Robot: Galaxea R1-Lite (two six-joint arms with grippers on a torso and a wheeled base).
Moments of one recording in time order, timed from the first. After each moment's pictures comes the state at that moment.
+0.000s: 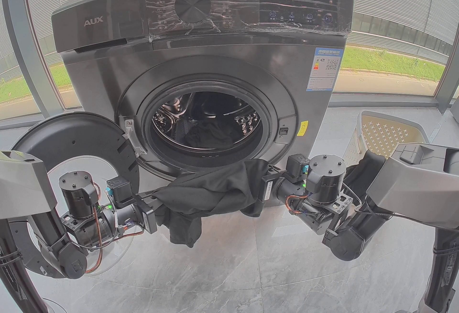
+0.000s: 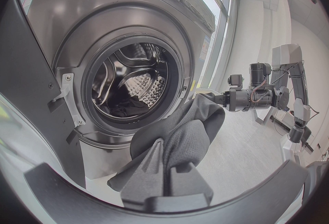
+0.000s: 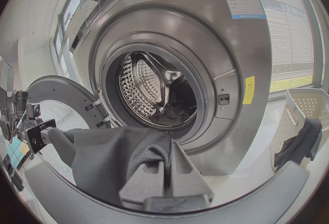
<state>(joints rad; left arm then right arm) -0.29 2.01 -0.29 -1.55 -0.38 0.03 0.66 2.23 -0.82 -1.33 -0.19 0.17</state>
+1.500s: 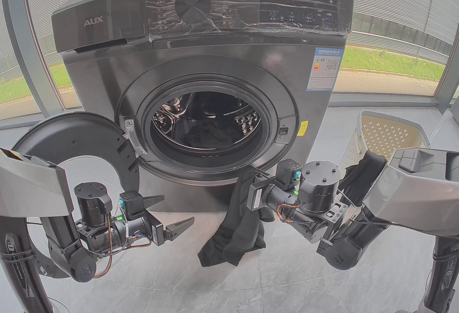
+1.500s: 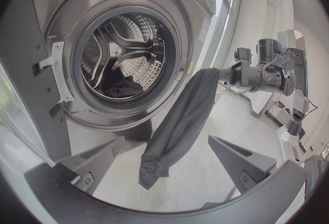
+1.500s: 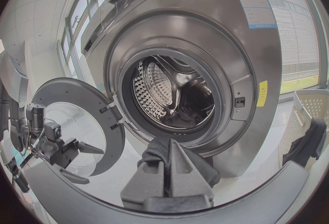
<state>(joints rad) -0.31 2.12 -0.28 -1.55 -0.40 0.05 0.72 2.22 -0.81 -1.35 -0.19 0.17</state>
